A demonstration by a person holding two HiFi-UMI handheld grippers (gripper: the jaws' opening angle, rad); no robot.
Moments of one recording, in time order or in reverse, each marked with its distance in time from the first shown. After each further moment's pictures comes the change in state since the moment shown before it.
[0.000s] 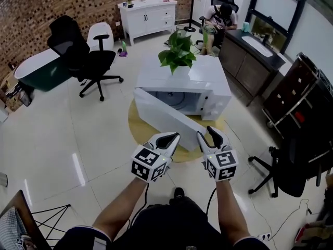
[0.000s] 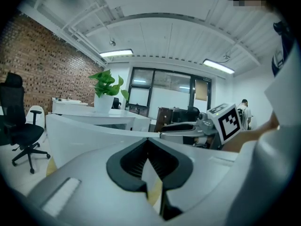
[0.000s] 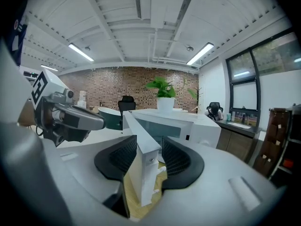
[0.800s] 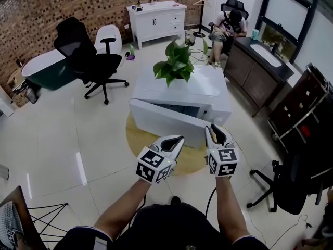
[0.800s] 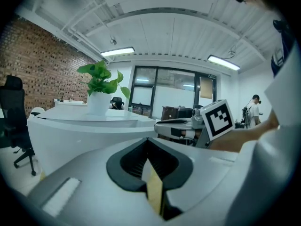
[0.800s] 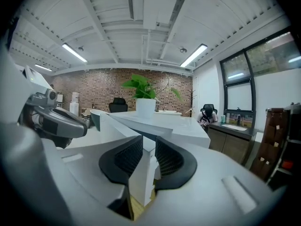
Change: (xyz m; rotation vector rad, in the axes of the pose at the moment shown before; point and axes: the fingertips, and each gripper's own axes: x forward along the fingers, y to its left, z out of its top) left arm 0.066 0.012 0.014 0.006 0.011 0.052; right arm 0.048 -0.086 0.016 0.015 -0.034 -0.060
